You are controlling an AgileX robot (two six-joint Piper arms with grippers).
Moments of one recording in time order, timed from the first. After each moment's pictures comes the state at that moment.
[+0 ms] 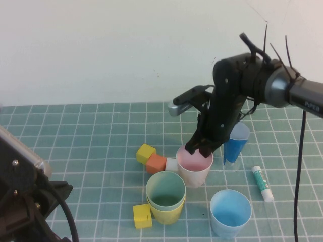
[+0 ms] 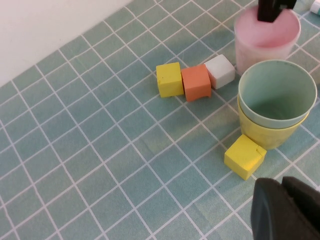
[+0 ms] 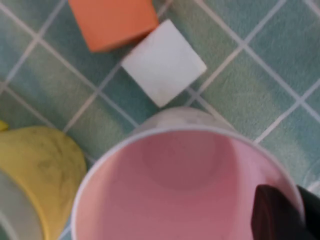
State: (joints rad) right arm 0.51 2.24 -1.83 0.11 1.07 -0.26; left arm -0.51 0.76 -0.63 0.01 0.58 0.13
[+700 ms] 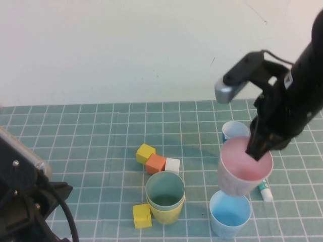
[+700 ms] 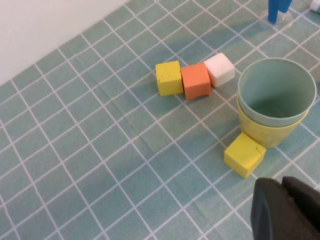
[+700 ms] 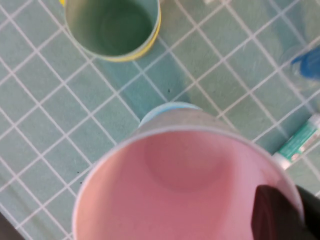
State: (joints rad) right arm 0.51 1.64 -1.45 0.12 1.21 -0.39; left arm -0.51 0.76 -0.63 0.02 0.58 0.13
